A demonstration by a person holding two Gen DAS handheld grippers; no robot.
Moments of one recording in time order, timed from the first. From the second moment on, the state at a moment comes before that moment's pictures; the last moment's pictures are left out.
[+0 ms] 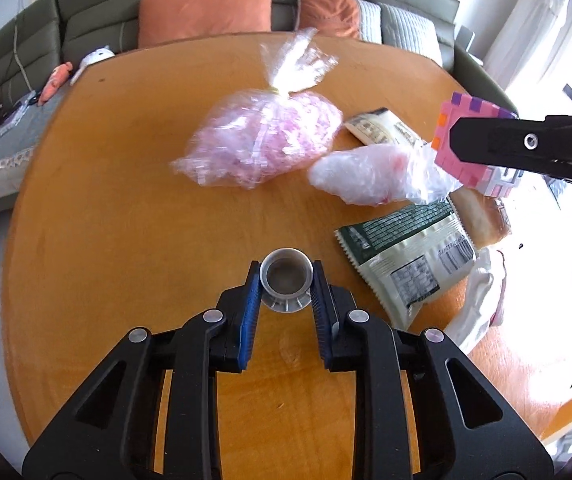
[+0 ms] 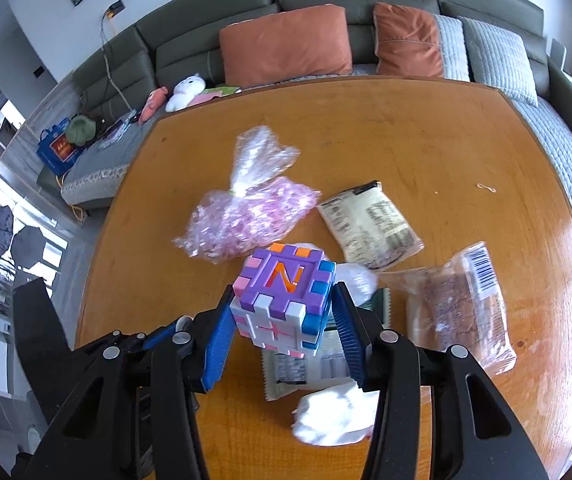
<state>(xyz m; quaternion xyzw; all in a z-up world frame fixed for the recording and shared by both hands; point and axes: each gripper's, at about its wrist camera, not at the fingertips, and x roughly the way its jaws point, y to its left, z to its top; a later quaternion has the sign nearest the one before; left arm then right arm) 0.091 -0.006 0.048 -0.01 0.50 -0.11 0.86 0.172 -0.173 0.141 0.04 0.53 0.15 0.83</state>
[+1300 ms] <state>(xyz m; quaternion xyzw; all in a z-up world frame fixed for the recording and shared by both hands) -0.098 0.336 0.034 -0.17 0.49 0.18 0.84 0.036 0.224 0.135 -0.14 0.53 0.42 0.73</state>
